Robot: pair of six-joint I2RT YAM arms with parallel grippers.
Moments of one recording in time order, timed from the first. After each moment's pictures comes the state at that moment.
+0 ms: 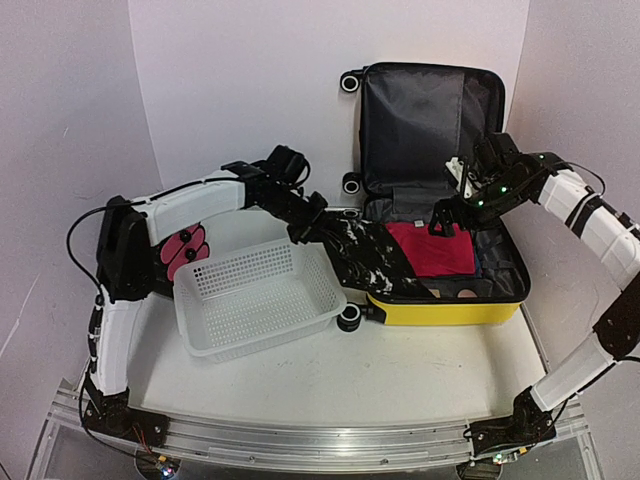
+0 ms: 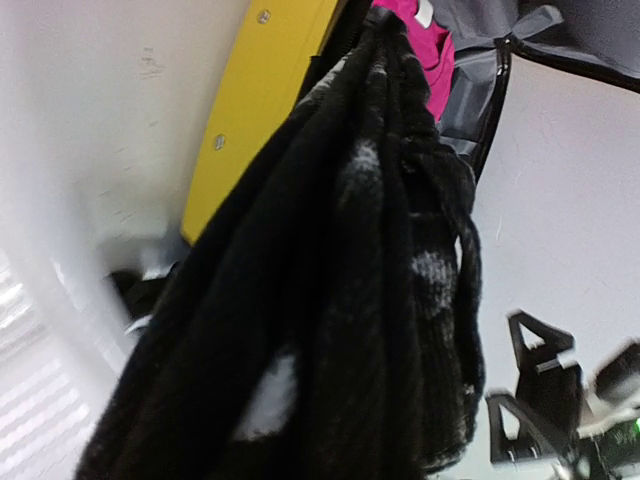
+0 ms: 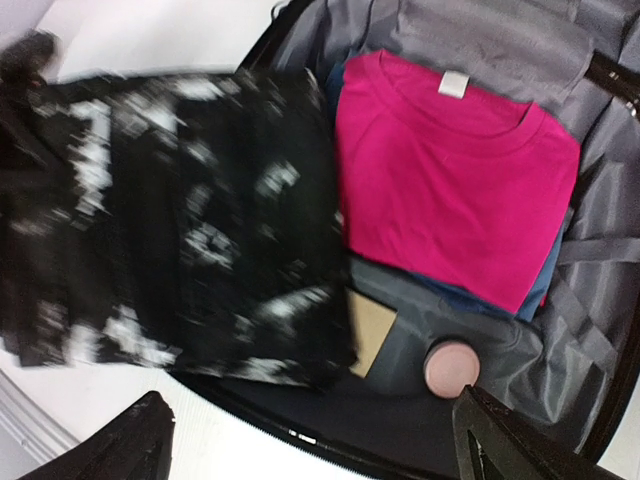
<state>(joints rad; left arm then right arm) -0.72 2.20 2.09 -0.67 0.59 -1.26 0.35 1.48 1.53 -1.00 -0.10 0.04</state>
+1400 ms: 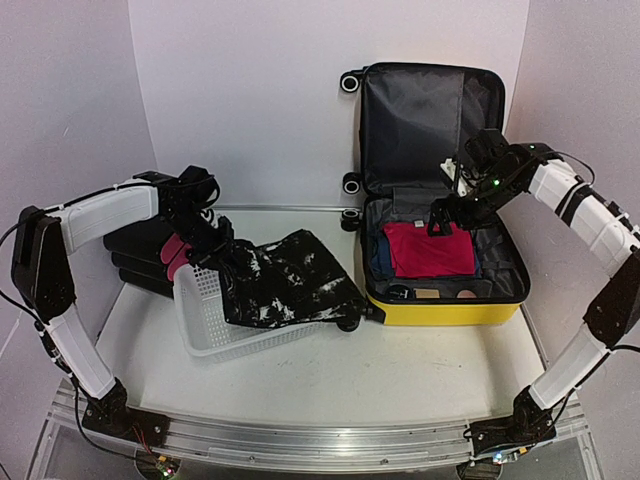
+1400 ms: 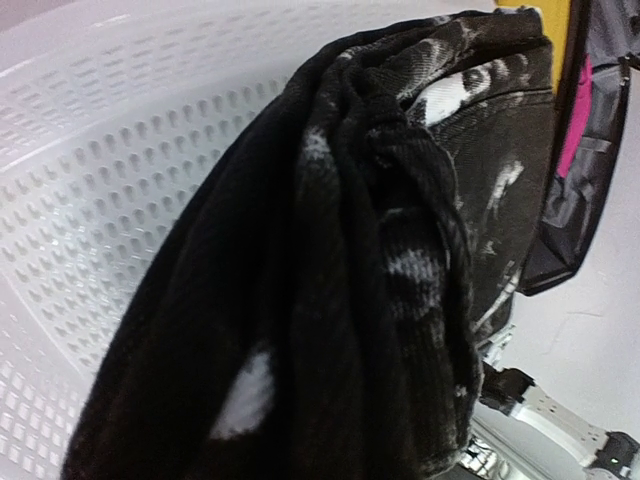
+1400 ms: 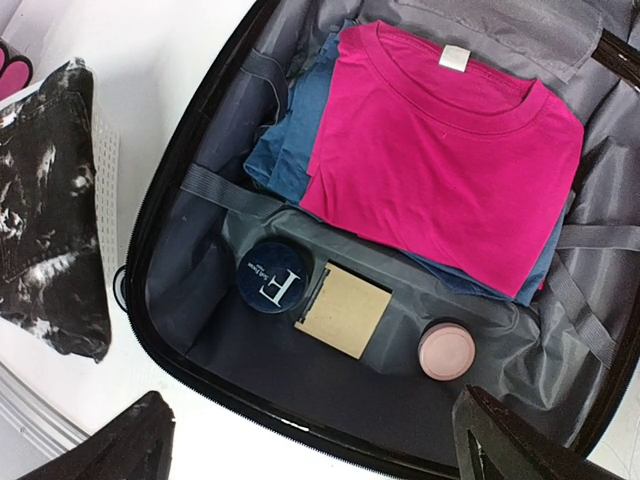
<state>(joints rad) -0.45 1.69 1.44 -0.93 0.51 -0.72 0.36 1.57 1.63 -1.11 -0.09 0.04</state>
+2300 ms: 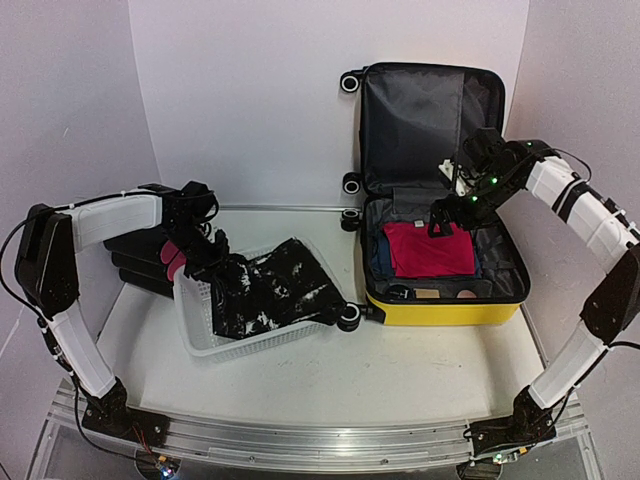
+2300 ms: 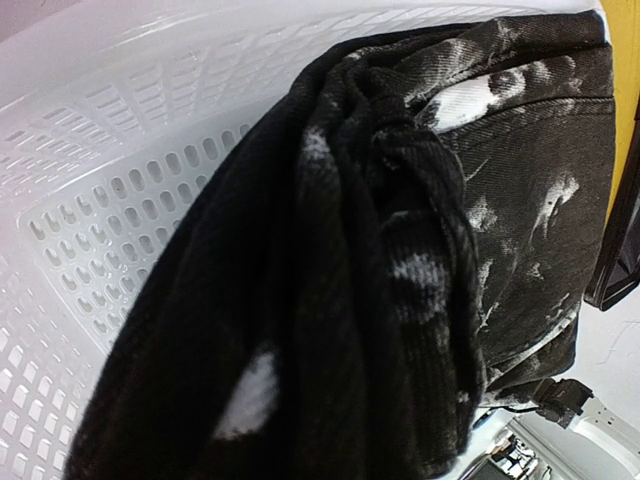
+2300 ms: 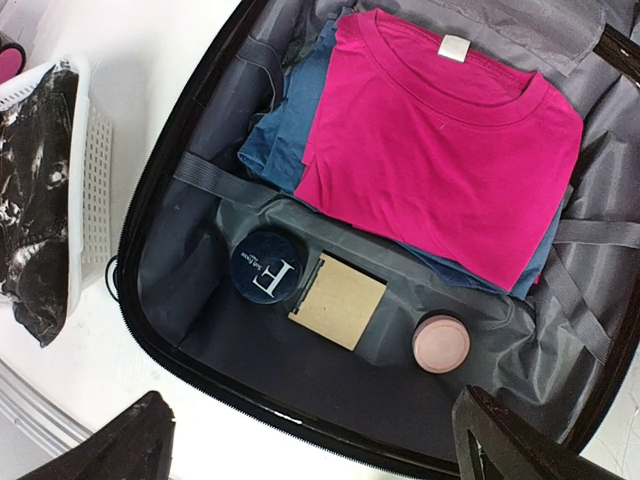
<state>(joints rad) -0.42 1.72 1.36 -0.92 0.42 -0.60 0.36 1.59 1.67 -1.15 -0.08 0.02</state>
